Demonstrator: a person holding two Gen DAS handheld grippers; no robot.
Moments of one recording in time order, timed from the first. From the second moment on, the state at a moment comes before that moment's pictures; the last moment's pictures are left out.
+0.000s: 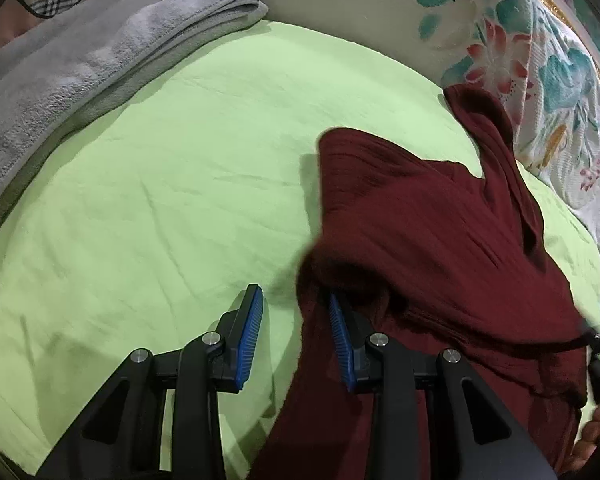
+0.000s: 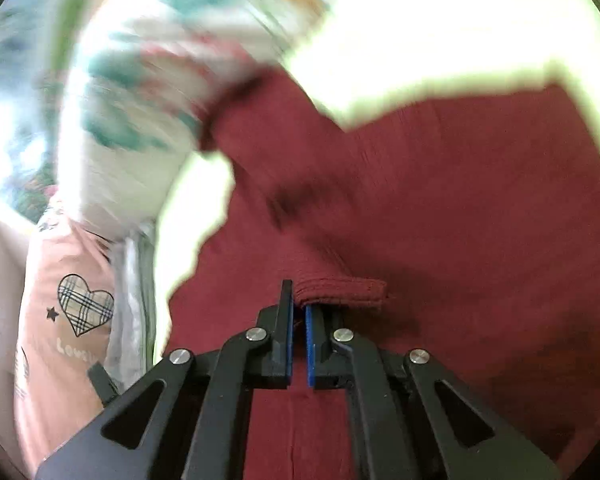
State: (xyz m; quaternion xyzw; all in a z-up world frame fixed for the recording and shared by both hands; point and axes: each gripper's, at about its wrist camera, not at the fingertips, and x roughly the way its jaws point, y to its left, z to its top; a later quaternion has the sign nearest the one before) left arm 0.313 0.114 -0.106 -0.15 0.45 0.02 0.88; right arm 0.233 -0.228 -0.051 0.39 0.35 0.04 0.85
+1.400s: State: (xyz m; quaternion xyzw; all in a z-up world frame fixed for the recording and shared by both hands) left arm 0.353 0.025 -0.032 -0.12 0.44 -0.07 0.89; right arm 0.297 -0.235 -0.003 0.24 0.40 0.06 0.88
